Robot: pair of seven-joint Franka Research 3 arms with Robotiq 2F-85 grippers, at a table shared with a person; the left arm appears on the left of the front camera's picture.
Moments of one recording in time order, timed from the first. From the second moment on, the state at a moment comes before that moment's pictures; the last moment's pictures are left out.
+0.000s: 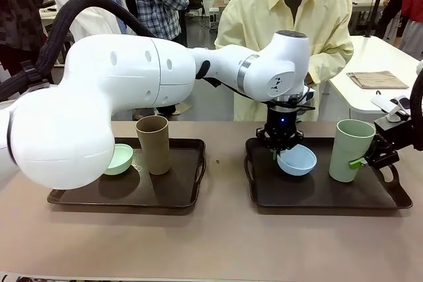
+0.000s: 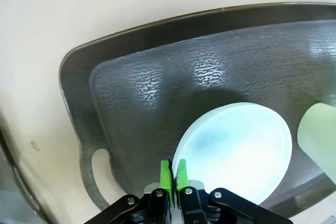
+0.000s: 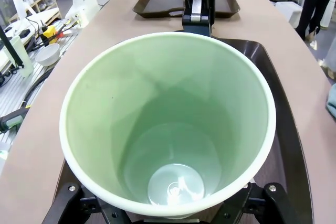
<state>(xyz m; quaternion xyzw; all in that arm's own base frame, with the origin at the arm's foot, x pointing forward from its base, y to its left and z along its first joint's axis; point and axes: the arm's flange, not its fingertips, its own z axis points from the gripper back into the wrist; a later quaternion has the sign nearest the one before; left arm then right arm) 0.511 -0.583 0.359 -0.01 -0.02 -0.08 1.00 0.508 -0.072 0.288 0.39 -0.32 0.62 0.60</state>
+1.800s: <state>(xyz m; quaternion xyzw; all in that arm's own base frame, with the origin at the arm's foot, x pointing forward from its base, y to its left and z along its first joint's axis) 0.457 -0.531 0.585 -0.03 -0.08 -0.05 0.99 0.436 -0.069 0.519 0.31 -0.40 0.67 0.55</state>
